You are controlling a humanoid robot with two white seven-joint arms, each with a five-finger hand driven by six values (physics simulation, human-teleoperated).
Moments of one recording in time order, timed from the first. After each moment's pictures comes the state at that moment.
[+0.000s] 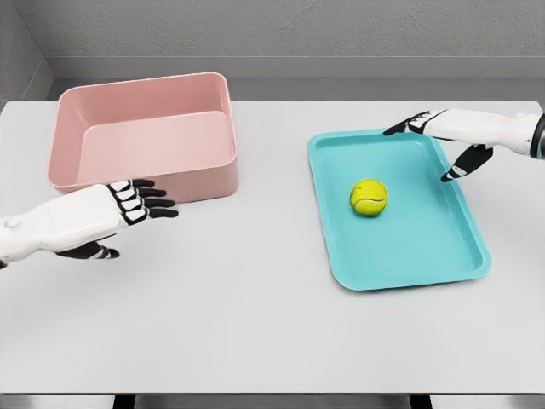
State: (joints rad) left arm -0.27 1.11 -0.57 -1.76 -0.43 -0.61 -0.05; right arm -0.93 -0.87 0.94 -1.15 0.05 -0.61 0.52
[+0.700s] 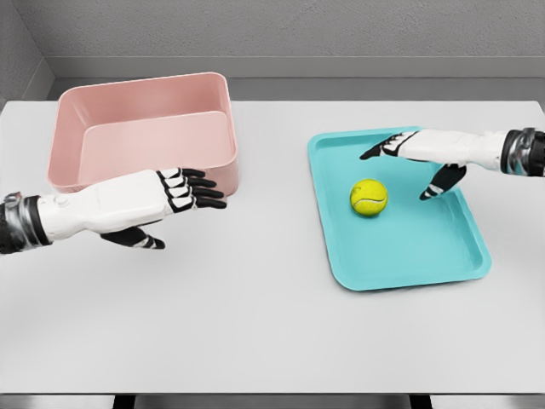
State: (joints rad) left arm -0.52 1.00 -0.76 -1.76 -0.27 -0.61 -0.19; right arm -0.96 -0.84 1.08 -1.18 0.05 -0.61 0.48
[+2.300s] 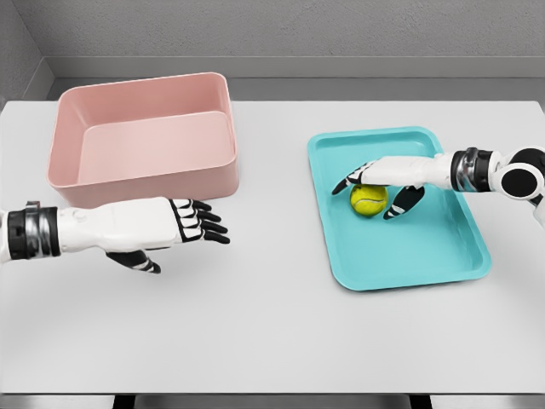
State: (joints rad) left arm -0.57 0.99 -0.83 -1.76 -0.27 -0.61 -0.34; right arm -0.98 -0.74 1.22 -1.15 0.06 -0.53 0.48
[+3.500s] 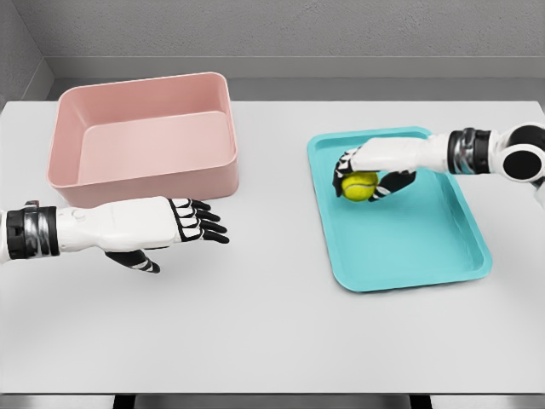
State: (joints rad) left arm -0.58 1.00 -0.83 -1.76 -0.27 -0.61 -0.34; right arm -1.06 -0.75 1.23 -1.24 0.05 -0.58 0.48
